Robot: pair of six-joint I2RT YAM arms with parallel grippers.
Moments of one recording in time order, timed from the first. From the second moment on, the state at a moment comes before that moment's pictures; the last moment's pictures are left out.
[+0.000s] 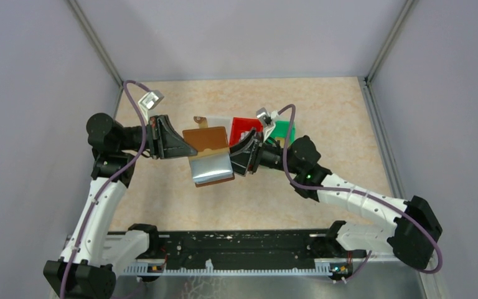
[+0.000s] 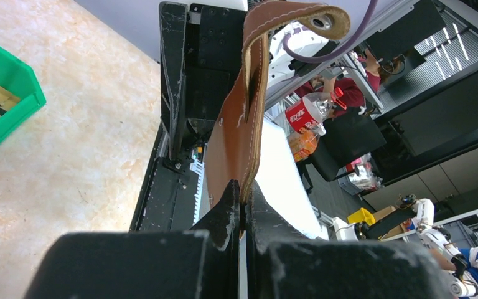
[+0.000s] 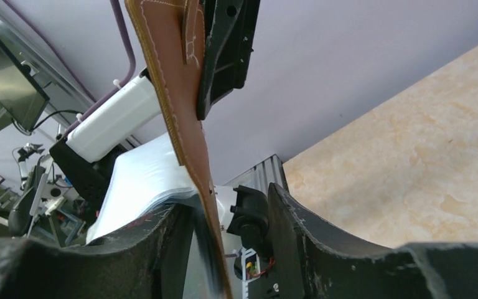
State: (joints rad) left arm -0.14 0.94 0.94 0.31 1.40 -1.08; right arm 0.88 1.12 0.74 0.66 -0.49 0.78
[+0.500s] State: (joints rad) left arm -0.14 0.92 0.94 0.19 1.42 -0.92; right arm 0.89 1.21 0.75 0.88 -0.50 0.94
